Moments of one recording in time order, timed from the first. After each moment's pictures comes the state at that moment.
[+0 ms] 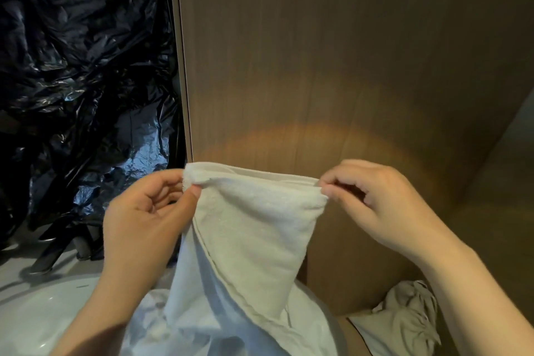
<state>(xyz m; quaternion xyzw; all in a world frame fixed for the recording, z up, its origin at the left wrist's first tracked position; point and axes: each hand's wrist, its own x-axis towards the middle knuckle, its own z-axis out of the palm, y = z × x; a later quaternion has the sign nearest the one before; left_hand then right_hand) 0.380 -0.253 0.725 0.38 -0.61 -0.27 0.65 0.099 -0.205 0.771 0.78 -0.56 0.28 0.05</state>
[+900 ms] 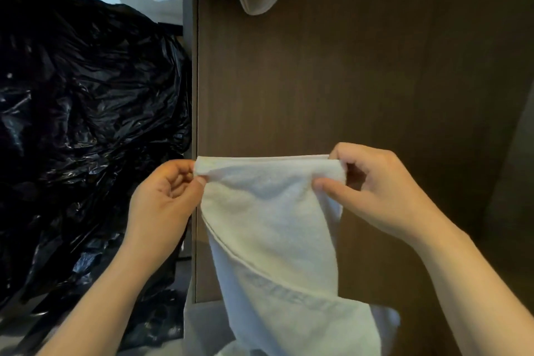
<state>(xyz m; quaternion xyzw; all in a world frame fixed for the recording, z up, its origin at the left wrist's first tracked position) 0.377 -0.303 0.809 0.32 -0.64 -0.23 0.66 0.105 -0.227 0.870 0.77 -0.48 0.40 0.10</state>
